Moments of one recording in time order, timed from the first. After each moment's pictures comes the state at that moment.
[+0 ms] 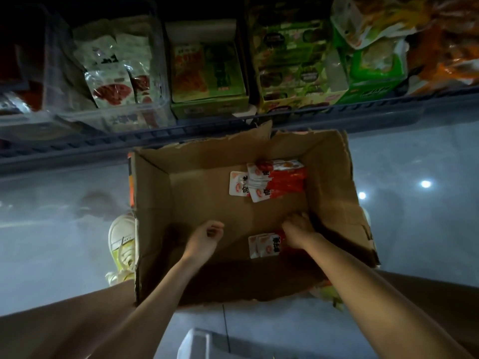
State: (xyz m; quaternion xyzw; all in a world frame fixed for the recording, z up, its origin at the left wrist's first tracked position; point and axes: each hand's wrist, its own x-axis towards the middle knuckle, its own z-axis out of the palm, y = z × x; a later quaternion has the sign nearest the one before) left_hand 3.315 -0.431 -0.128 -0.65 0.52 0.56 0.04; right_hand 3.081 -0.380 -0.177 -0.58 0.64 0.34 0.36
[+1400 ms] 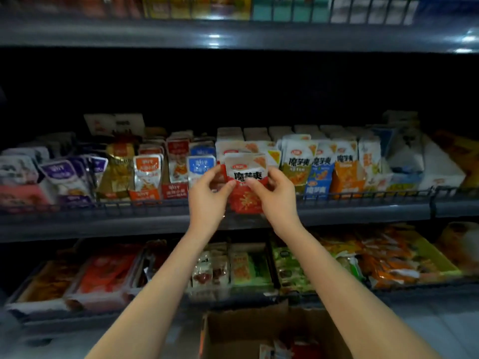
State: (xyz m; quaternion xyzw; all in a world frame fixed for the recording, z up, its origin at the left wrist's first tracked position) left_hand 3.324 -0.584 0.334 -0.42 0.64 0.28 -0.57; right_hand 3.194 -0.549 0.336 -0.55 0.51 -0.63 0.22
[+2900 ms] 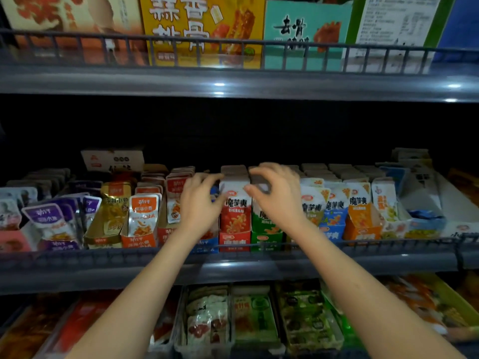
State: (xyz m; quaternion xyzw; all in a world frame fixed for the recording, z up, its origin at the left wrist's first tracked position) left_hand 3.335 -0.698 0.355 -0.46 0.76 -0.01 -0.46; right_hand 3.164 -0.646 0.383 -0.67 0.57 -0.45 -0.16
